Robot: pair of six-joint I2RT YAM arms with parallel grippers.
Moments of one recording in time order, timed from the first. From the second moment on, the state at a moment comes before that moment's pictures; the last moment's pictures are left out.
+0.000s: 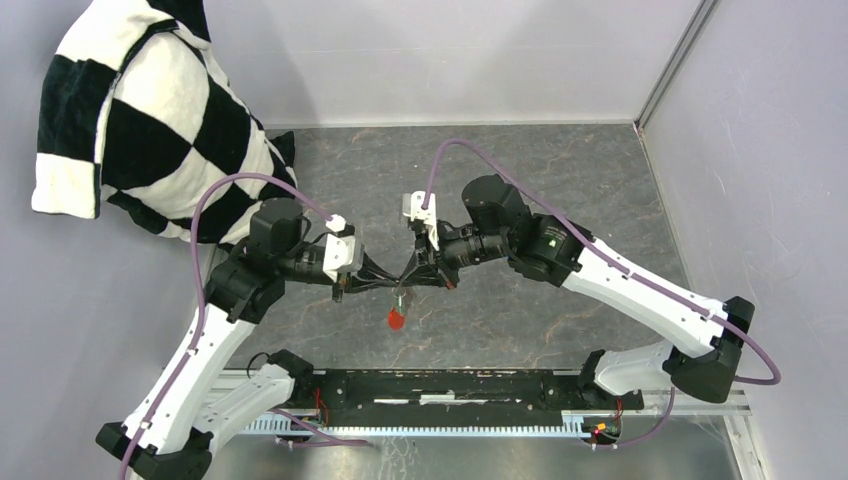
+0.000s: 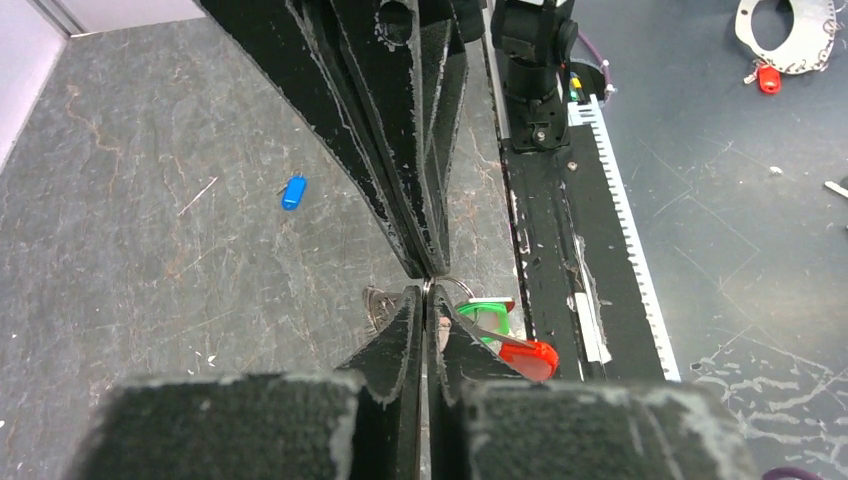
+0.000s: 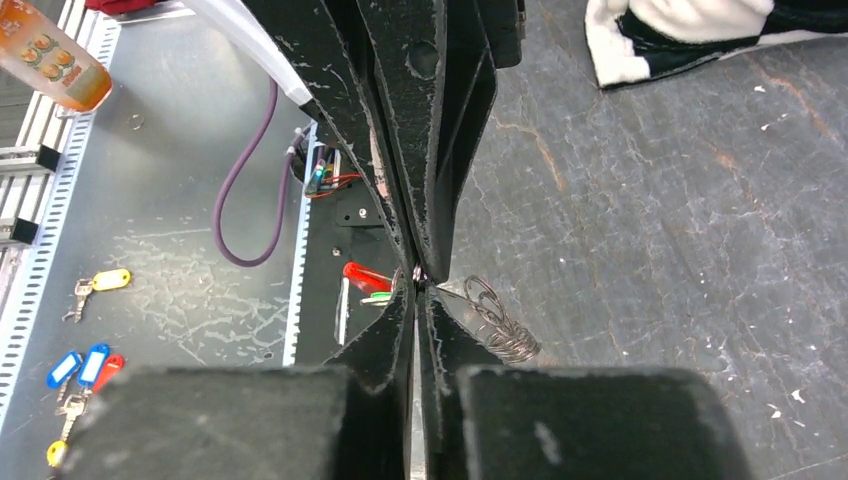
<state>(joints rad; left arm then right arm) -0.48 0.82 1.03 -0.66 1.06 0.54 1.00 1.32 1.39 -0.48 -0.61 -0.09</state>
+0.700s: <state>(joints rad) -0.49 0.68 0.89 -0.13 0.85 0.19 1.01 0.99 0.96 -0.20 -0.28 -0.14</state>
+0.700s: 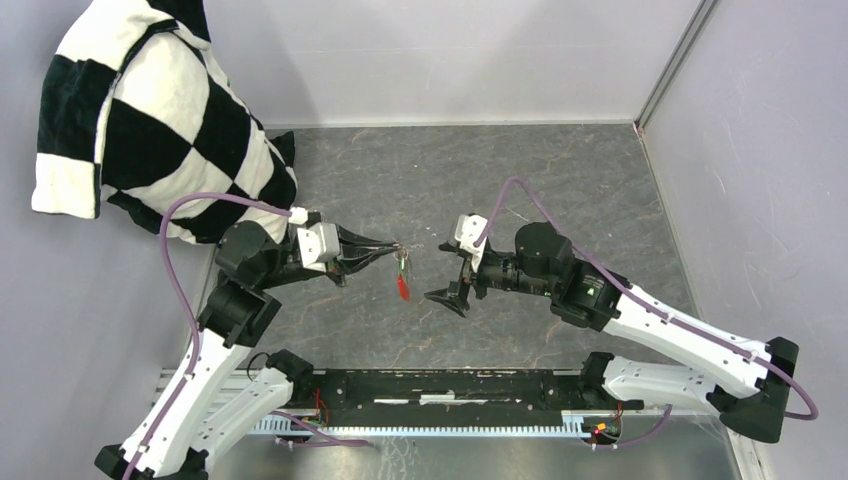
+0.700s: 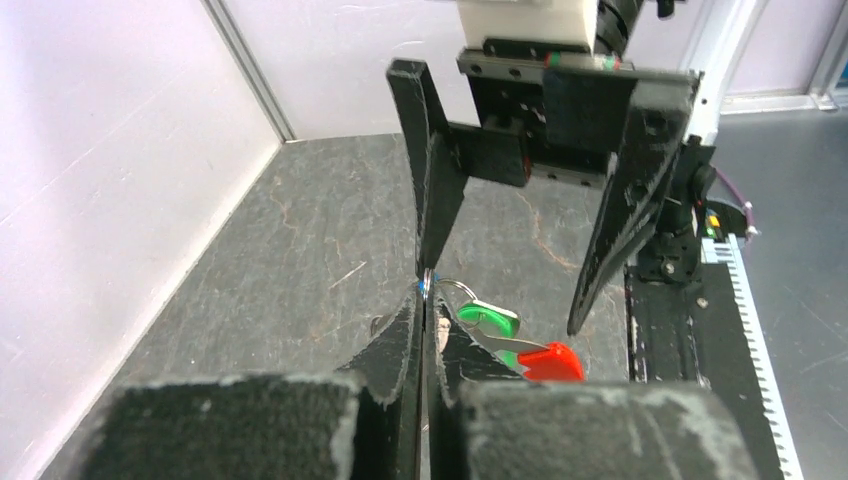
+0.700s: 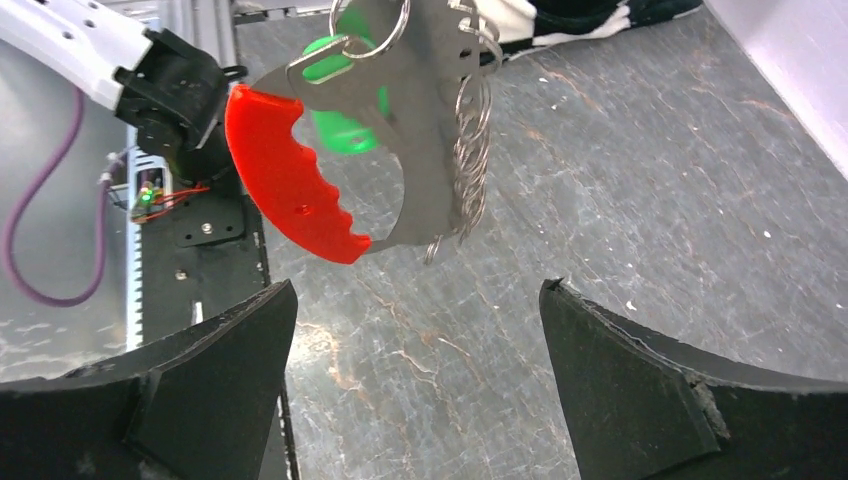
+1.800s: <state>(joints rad) -0.49 0.73 0.90 -0.05 0.63 0.16 1.18 1.19 0.85 0.28 0.15 -0.11</state>
